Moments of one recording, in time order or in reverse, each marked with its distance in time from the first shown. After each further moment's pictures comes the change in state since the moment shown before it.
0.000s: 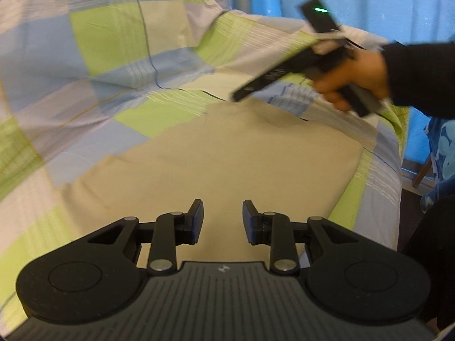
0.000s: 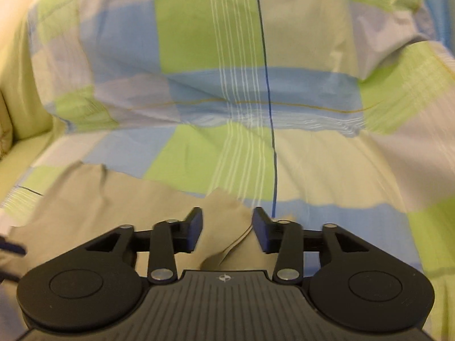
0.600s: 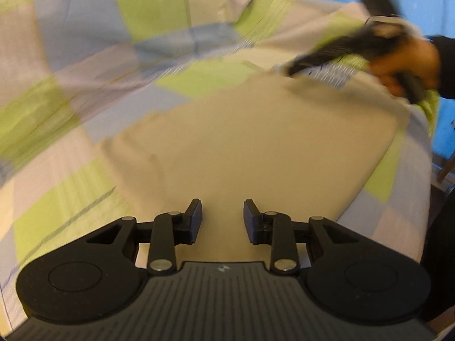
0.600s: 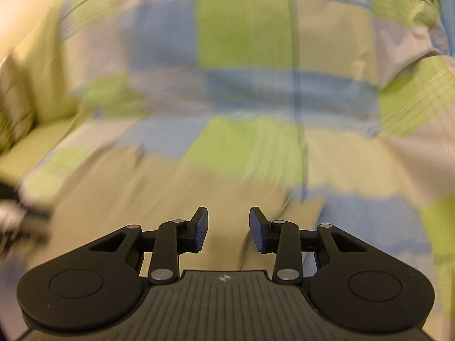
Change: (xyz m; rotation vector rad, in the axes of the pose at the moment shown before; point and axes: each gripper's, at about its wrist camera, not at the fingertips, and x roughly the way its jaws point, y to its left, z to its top) left arm -0.020 0.032 -0.043 -0.102 0.063 0.131; right arm -0.068 0.044 -0.067 -0.101 -0.016 0.086
